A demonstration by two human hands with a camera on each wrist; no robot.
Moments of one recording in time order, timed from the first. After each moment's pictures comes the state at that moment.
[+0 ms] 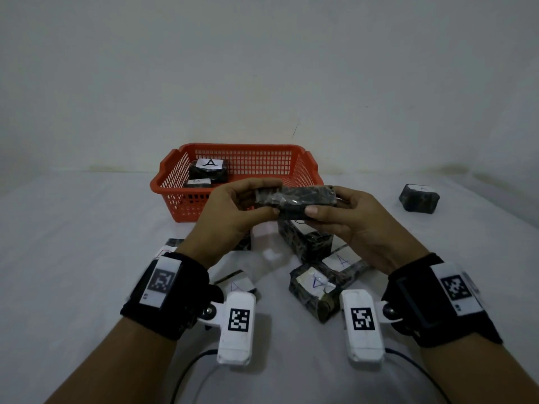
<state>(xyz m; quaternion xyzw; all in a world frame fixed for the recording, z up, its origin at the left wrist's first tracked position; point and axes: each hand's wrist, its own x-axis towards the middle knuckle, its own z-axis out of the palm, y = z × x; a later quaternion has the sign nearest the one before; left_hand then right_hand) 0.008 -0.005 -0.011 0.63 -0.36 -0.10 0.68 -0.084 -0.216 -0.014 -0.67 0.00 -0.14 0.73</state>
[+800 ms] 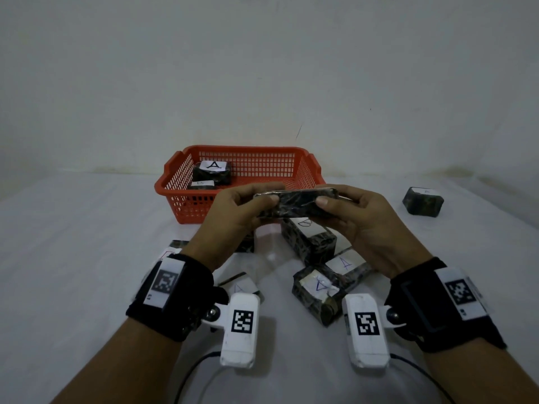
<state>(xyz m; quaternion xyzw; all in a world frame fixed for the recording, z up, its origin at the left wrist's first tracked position) 0.012 -0.010 -0.013 0.61 -0.30 -0.13 0.72 -0.081 -0.214 -0.014 -0.64 0.00 -0.19 0.74</state>
